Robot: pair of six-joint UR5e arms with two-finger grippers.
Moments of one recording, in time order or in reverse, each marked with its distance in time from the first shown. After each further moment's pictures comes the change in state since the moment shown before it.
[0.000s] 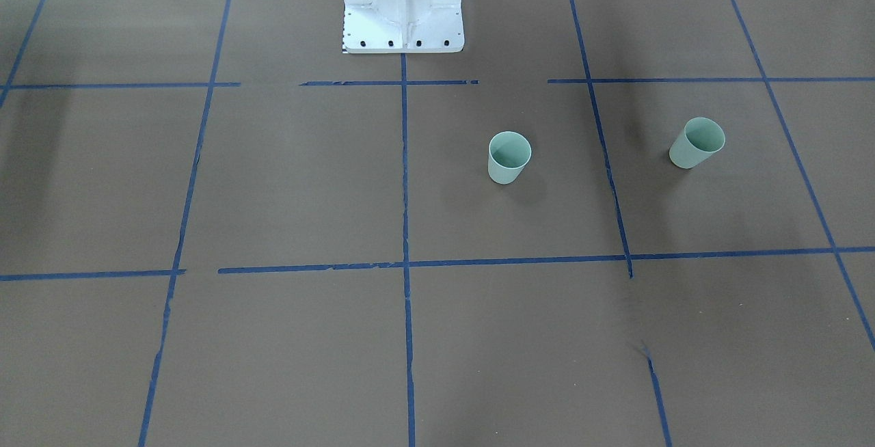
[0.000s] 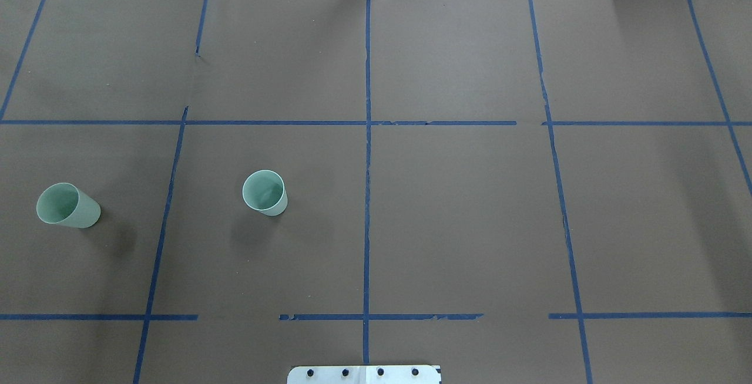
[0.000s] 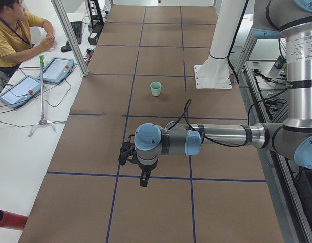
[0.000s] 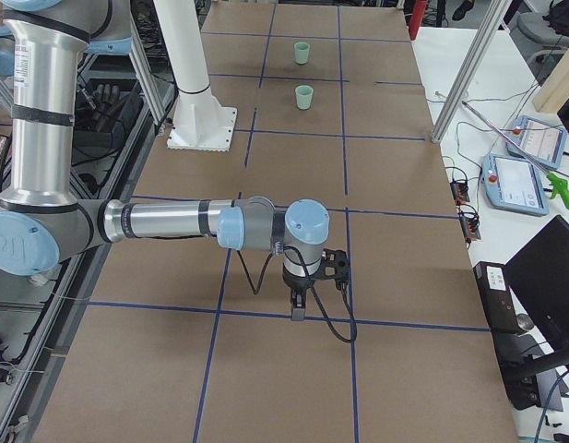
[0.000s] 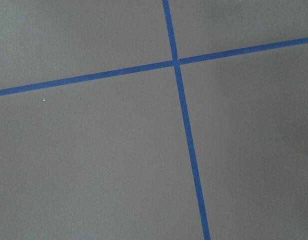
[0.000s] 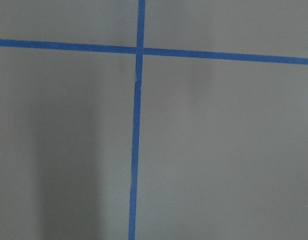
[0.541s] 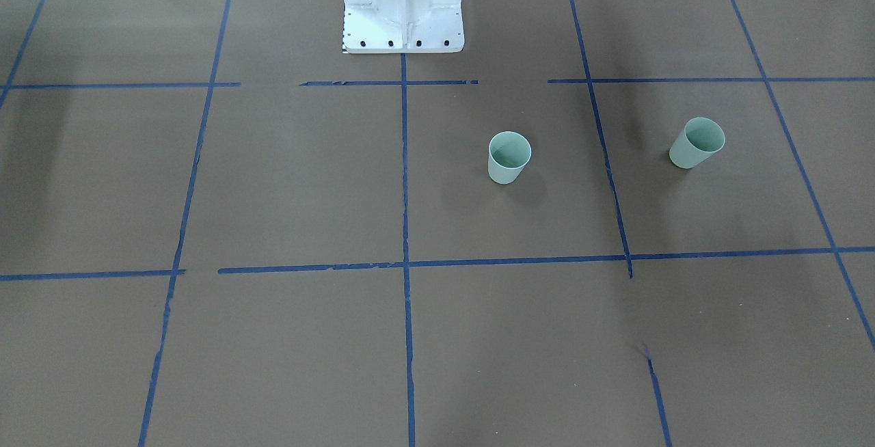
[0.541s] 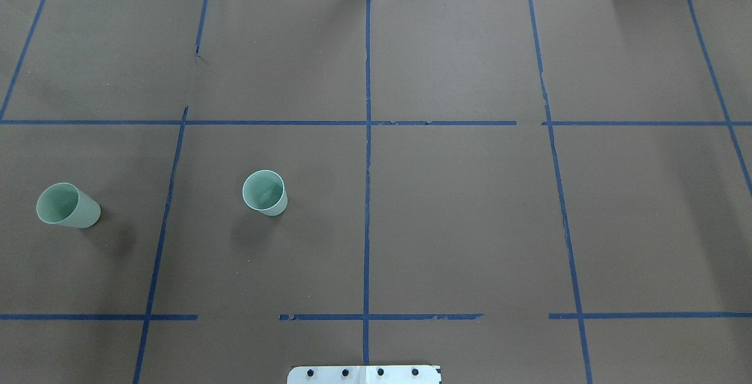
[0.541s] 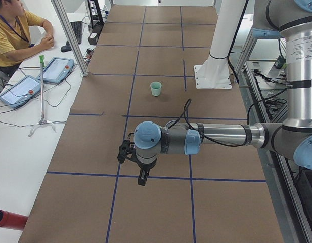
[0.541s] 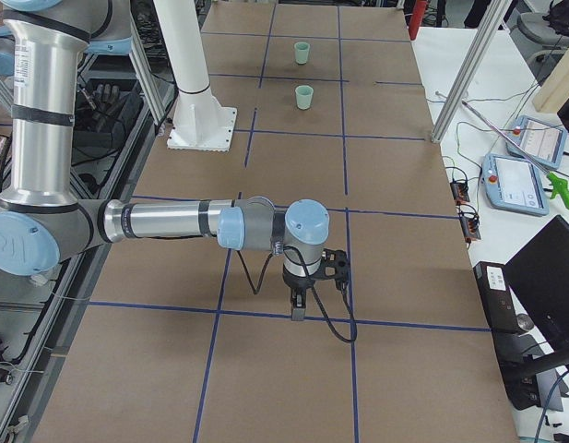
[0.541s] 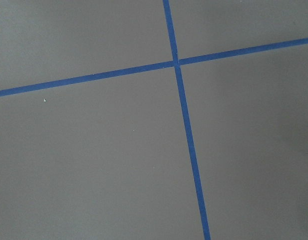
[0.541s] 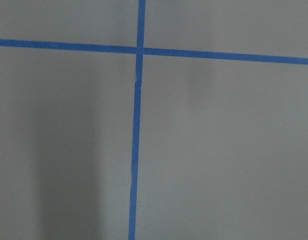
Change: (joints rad) left arm 0.001 -0.005 -0.007 -0.039 -0.014 -0.001; right arm 0.000 0.000 0.000 0.000 0.000 0.000
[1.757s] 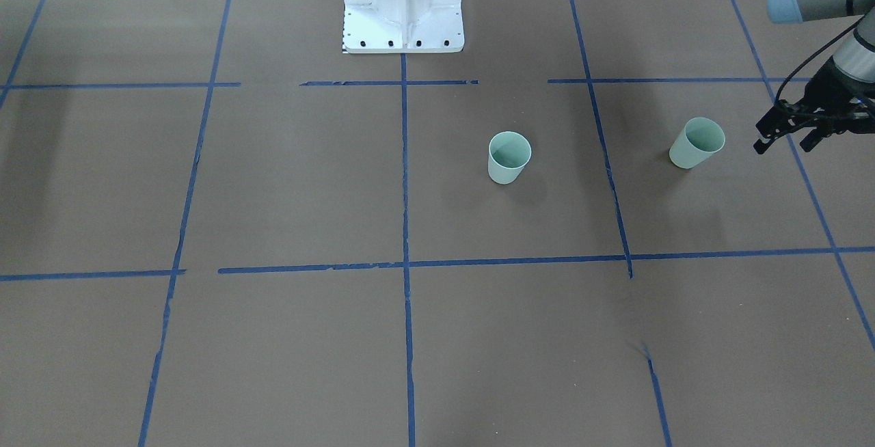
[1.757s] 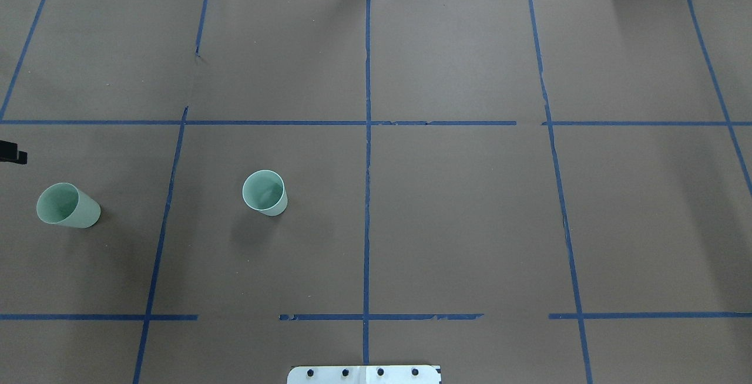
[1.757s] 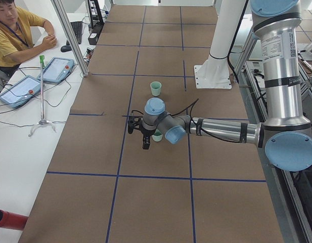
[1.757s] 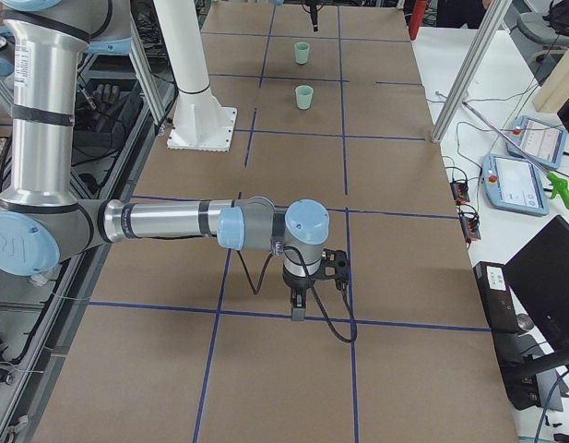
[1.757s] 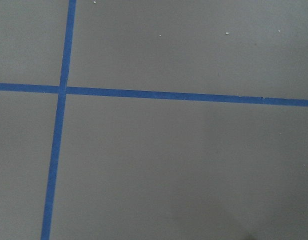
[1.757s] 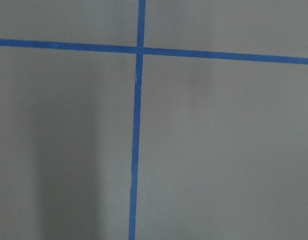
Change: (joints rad) left arm 0.587 0.030 -0.046 -0.634 0.269 -1.094; right arm 0.000 0.000 0.000 0.000 0.000 0.000
